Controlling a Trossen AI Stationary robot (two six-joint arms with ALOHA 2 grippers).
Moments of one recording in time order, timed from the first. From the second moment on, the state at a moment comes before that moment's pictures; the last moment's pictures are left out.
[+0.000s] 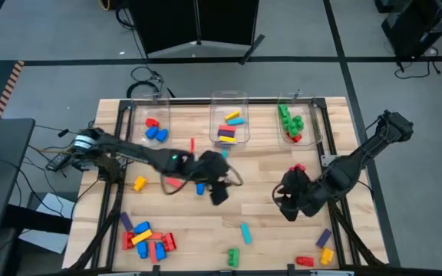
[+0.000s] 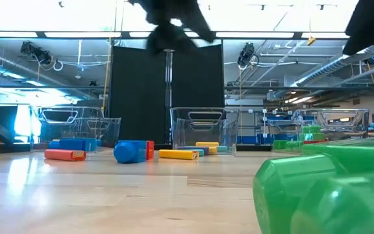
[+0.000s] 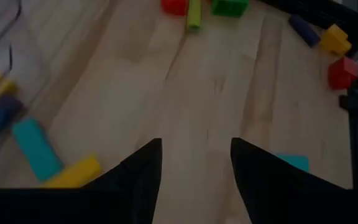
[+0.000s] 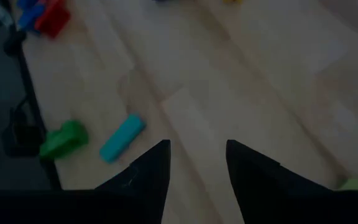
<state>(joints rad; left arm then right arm) -0.20 1.66 1.31 -0.41 -0.21 -0.52 0.66 1.21 0.92 -0.75 0.41 1.19</state>
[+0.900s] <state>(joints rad) -0.54 1.14 0.88 -0.50 -0.38 -0.43 0.48 2.03 1.72 -1.15 0.13 1.38</state>
